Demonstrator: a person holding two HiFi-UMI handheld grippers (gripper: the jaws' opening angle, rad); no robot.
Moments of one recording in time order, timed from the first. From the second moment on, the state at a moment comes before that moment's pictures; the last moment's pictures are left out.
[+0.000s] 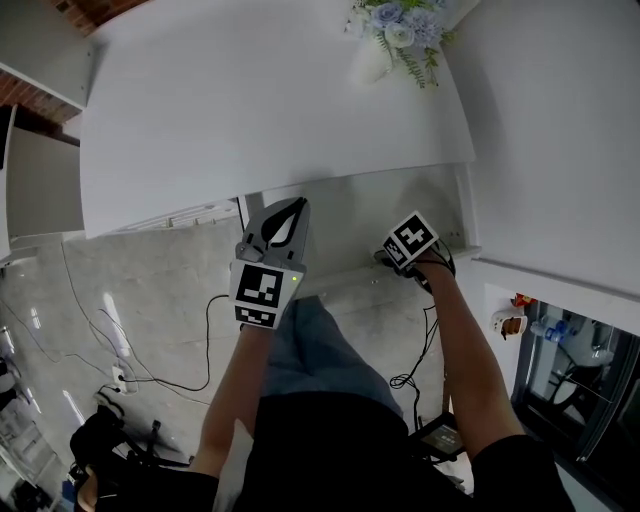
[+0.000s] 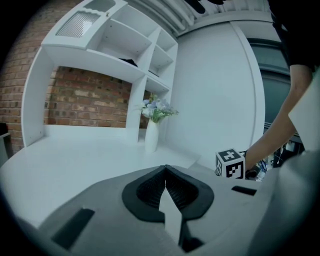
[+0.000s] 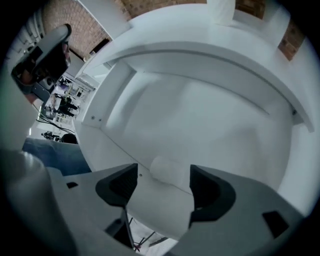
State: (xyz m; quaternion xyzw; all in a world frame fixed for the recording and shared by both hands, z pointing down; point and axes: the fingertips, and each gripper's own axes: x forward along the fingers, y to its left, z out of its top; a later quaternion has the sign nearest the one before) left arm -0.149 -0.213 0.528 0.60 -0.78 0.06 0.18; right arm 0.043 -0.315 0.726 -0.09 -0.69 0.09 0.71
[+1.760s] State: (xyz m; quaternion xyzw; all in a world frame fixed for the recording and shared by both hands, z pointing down) left arm -0.158 -0.240 0.518 0.61 -0.77 0.07 0.18; right arm 0.021 -0.326 0.724 -0.06 -0.69 0.19 0.70
